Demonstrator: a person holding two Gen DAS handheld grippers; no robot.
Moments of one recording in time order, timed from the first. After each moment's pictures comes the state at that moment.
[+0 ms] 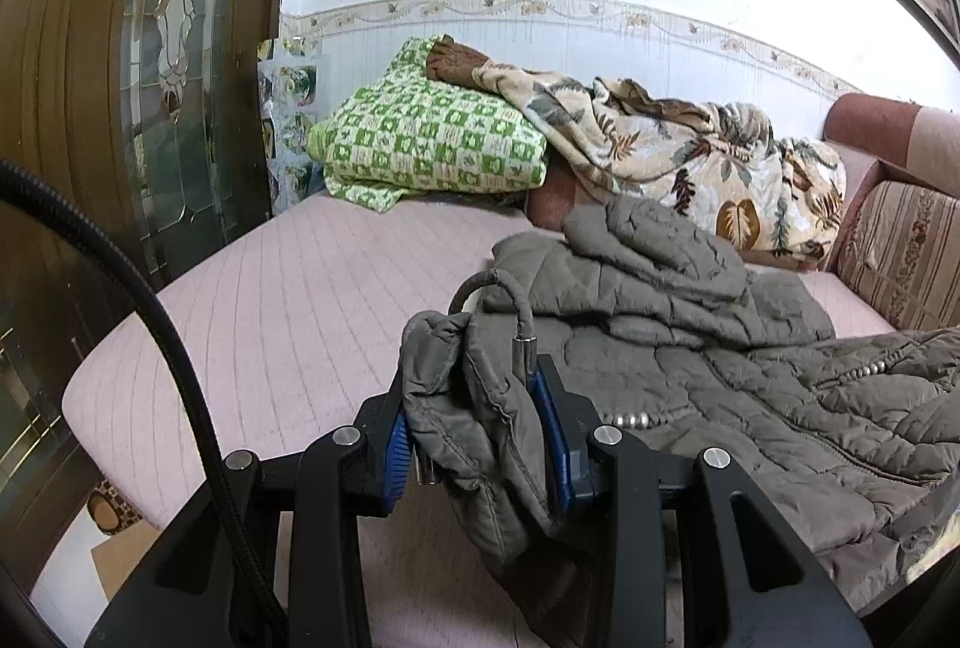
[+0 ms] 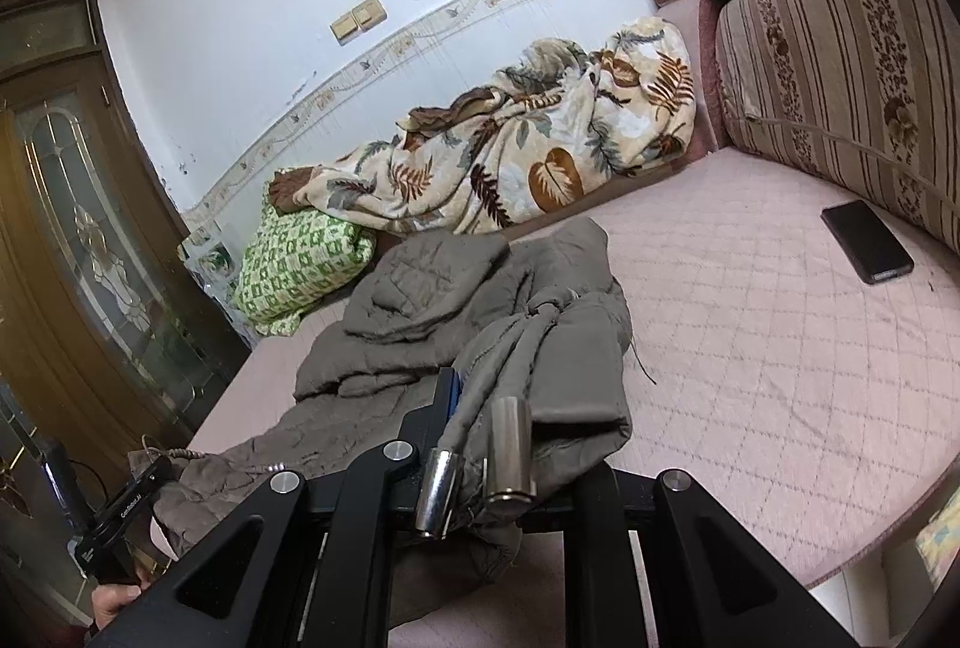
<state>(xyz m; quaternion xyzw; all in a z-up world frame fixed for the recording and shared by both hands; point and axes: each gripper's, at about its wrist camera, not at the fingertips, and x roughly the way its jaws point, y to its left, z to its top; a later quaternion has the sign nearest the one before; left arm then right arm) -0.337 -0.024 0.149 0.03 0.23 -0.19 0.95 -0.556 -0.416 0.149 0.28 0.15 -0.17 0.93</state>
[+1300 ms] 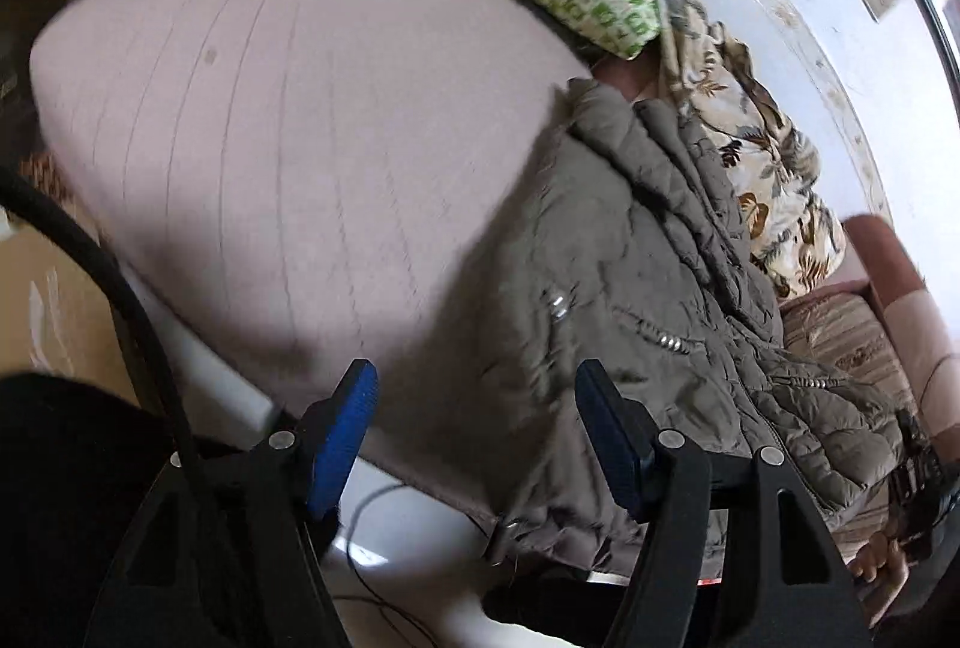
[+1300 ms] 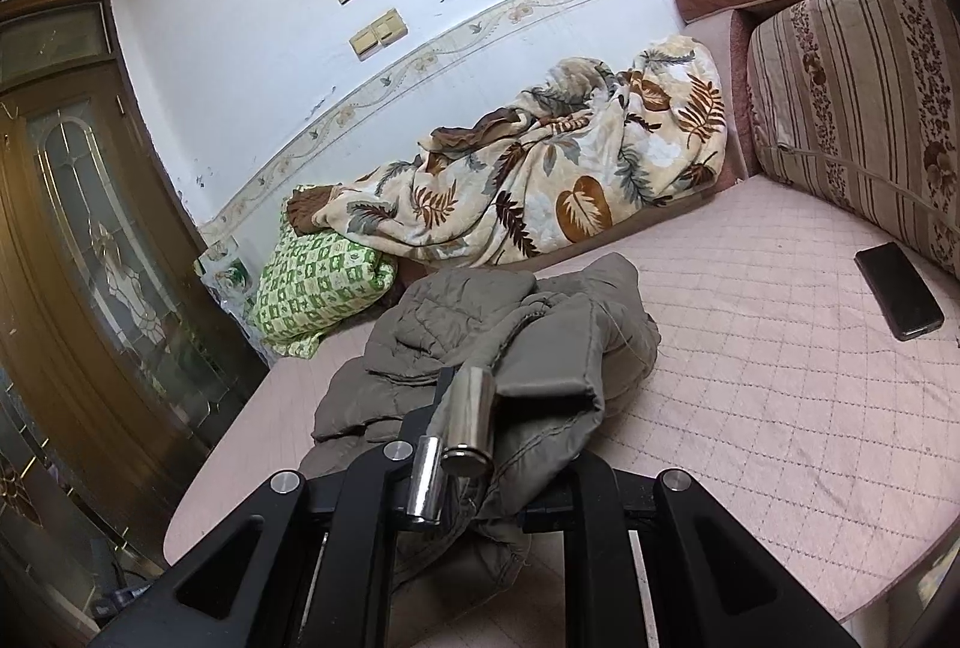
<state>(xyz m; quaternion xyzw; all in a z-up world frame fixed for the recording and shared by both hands) -0.321 0.080 0.054 -0.22 0.49 -0.19 0.82 -0.528 -0.433 0.177 0.28 0.14 -0.15 0.94</state>
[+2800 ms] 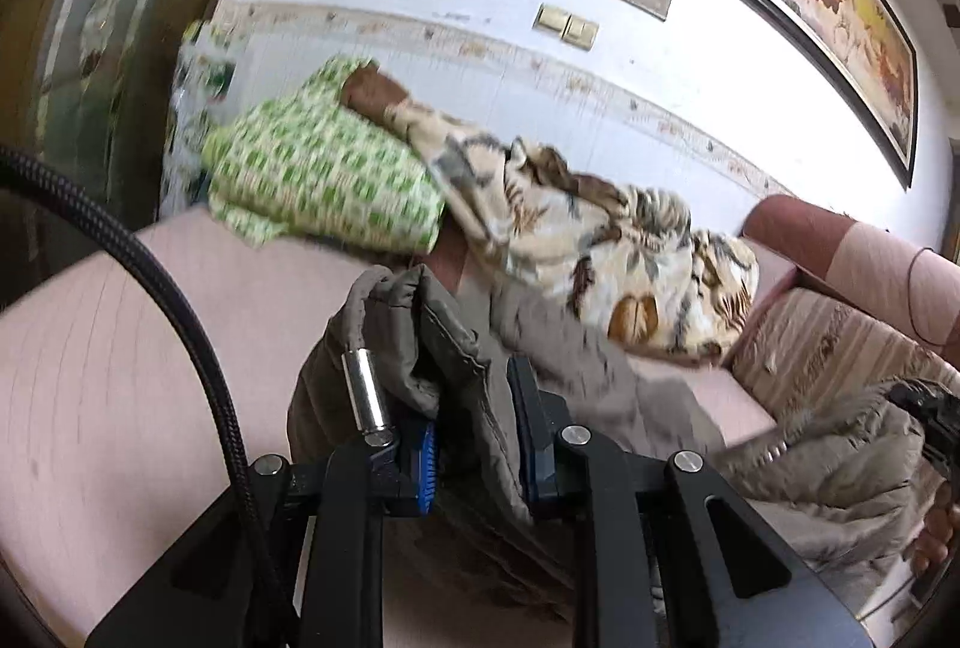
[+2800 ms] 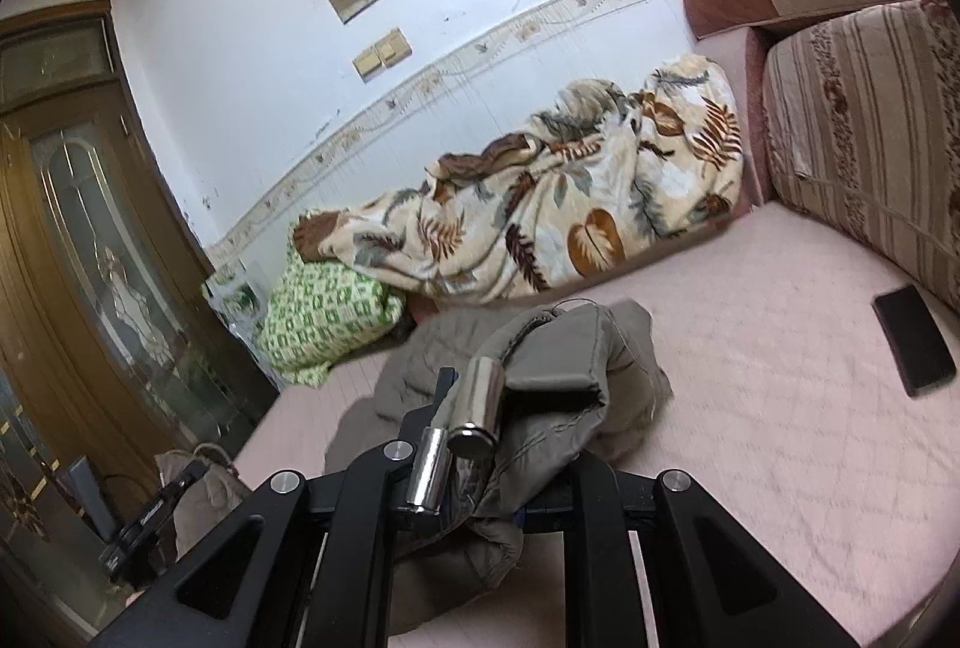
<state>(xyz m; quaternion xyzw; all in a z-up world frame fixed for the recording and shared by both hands) -0.261 -0.082 0.206 -0.09 0.21 -0.31 0.92 -0.501 -0.479 0.218 0.29 0.11 -0.14 0.94</state>
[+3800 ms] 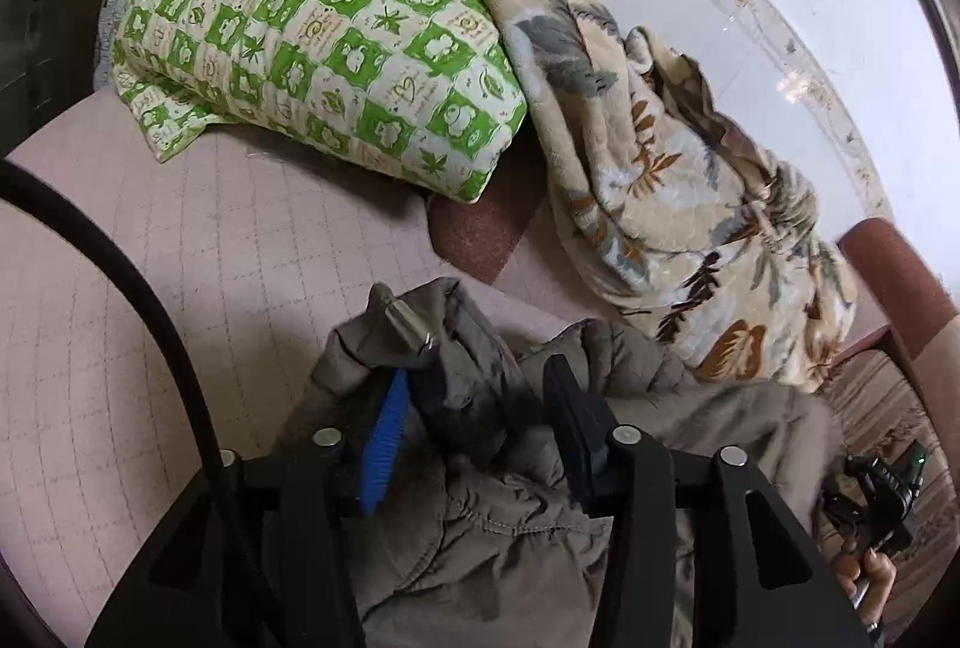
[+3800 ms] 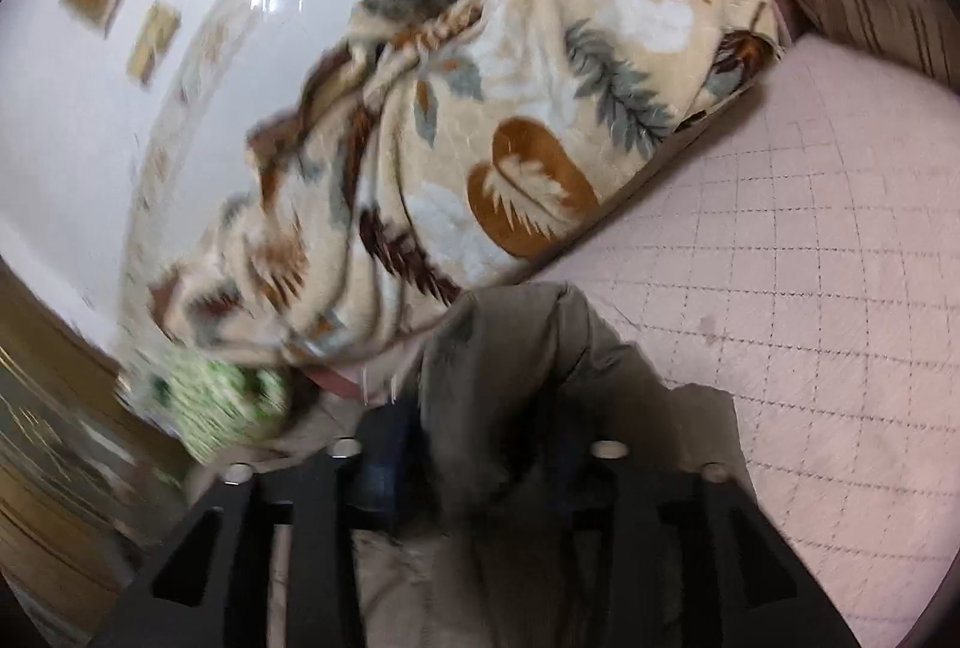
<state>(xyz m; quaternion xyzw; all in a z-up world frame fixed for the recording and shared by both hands) 0.054 -0.210 0.133 -0.14 0.40 -0.29 0.86 -0.235 -0.704 0.104 0.48 0.18 -0.17 0.85</state>
